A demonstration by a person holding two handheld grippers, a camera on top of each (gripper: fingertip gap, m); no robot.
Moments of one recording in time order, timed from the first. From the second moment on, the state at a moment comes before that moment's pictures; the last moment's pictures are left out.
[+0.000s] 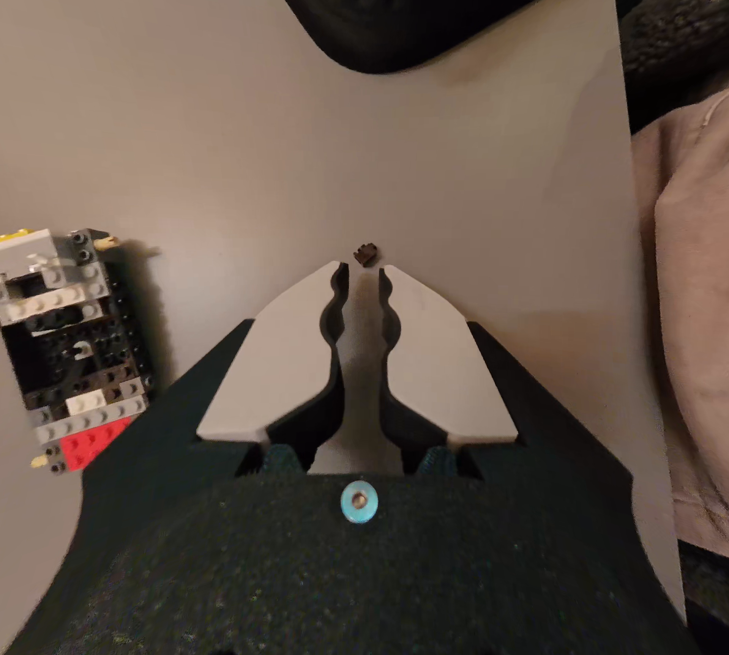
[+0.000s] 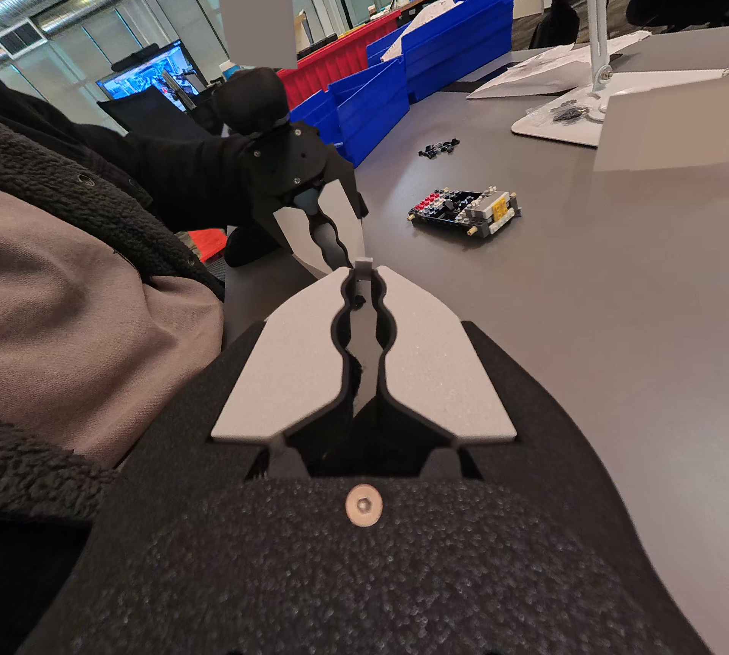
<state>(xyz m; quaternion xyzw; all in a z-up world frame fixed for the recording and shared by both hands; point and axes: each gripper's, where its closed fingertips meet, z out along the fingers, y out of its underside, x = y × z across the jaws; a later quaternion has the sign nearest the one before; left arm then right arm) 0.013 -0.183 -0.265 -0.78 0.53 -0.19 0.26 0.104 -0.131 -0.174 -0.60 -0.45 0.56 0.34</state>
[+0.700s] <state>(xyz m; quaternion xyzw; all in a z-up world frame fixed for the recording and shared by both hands) 0.023 -0.175 -0.275 -0.69 0.68 -0.10 0.23 0.105 -0.127 -0.173 -0.59 -0.44 0.58 0.34</state>
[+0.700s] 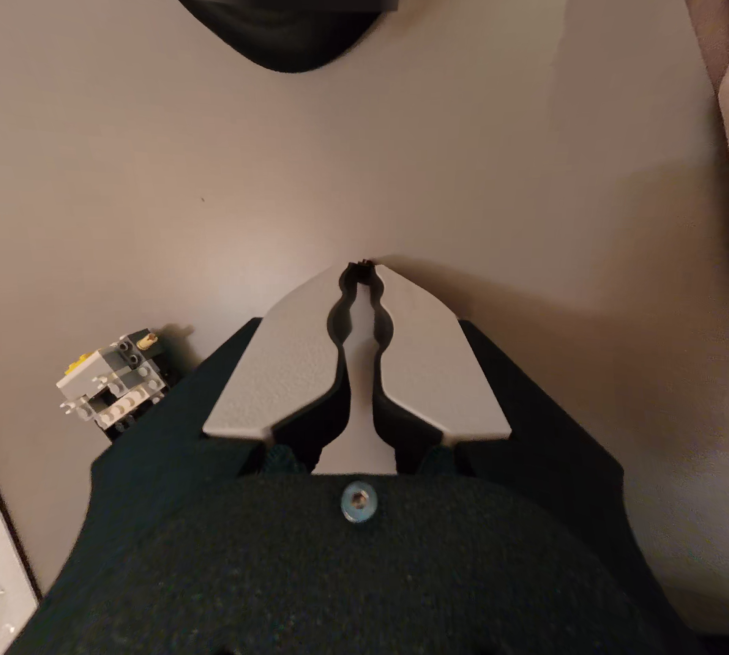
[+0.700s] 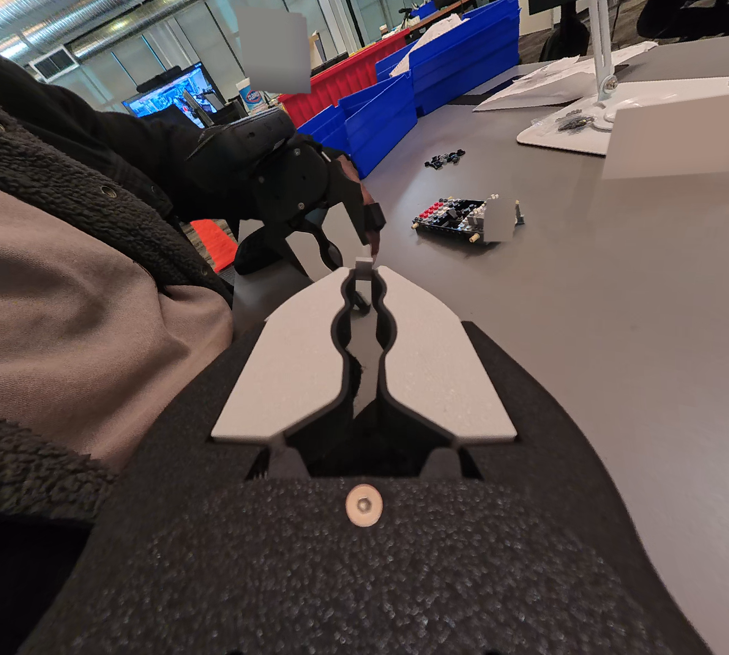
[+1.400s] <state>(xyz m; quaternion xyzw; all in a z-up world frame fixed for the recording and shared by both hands) 0.020 -0.164 -0.266 -0.70 0.67 -0.15 0.21 0.107 -0.124 -0.170 -0.59 -0.43 0.60 0.33</state>
